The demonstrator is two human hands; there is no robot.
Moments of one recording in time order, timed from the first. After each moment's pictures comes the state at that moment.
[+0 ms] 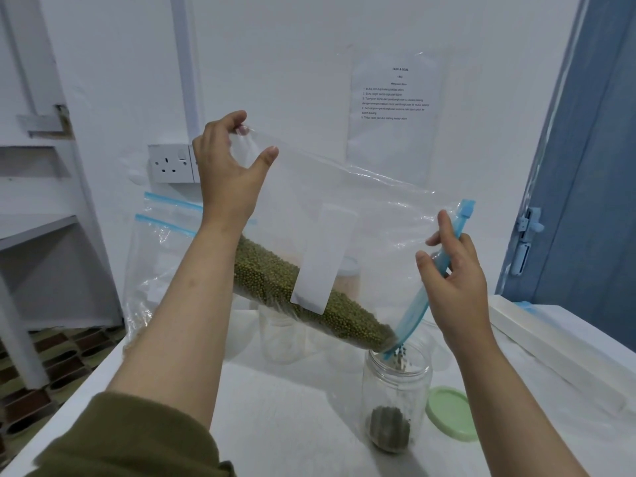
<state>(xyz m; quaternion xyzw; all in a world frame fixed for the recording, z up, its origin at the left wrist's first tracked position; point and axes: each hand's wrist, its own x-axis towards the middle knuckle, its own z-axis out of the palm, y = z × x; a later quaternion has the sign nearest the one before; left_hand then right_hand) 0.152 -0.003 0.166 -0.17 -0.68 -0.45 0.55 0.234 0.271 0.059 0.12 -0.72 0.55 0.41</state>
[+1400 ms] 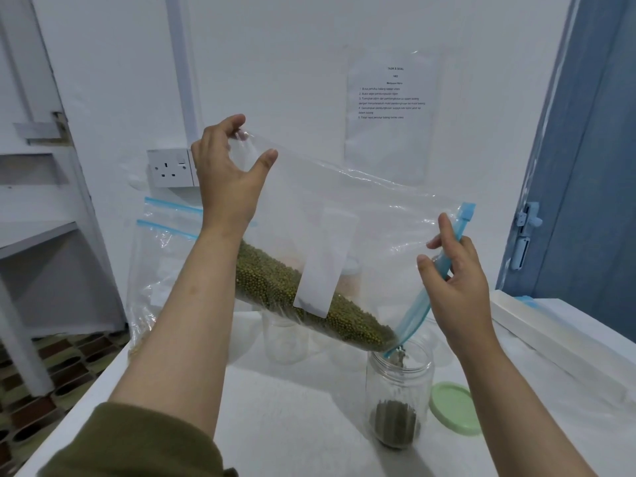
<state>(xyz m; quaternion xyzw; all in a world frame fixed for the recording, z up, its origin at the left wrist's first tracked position) 0.158 -0.002 0.167 -0.18 -0.68 -0.45 0.55 0.240 0.270 0.056 0.10 -0.73 0.54 0.40</state>
